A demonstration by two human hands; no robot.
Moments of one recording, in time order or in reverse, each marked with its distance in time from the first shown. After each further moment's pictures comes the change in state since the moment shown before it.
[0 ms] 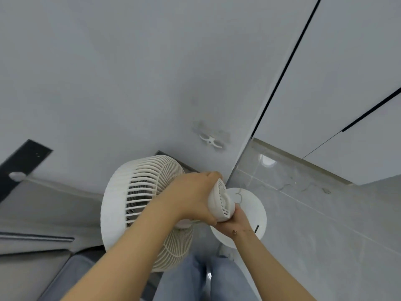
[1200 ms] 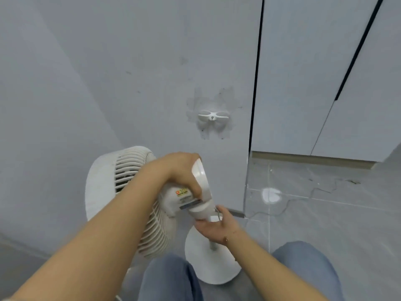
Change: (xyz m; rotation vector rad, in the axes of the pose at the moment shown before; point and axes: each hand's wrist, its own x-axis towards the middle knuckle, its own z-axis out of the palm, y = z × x) left_hand 0.056 -0.166 0.158 0.242 -0.001 -0.042; right_hand 0.284 0.064 -0.093 0.195 -0.344 -0.127
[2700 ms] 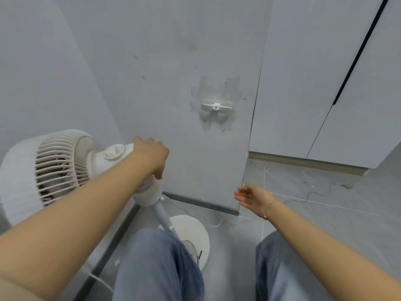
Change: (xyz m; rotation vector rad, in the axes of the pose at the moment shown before) left_hand -0.009 -0.050 0.030 0.605 0.058 -0.286; right_hand -0.026 -0.087 -0.014 -0.879 0.316 -0.543
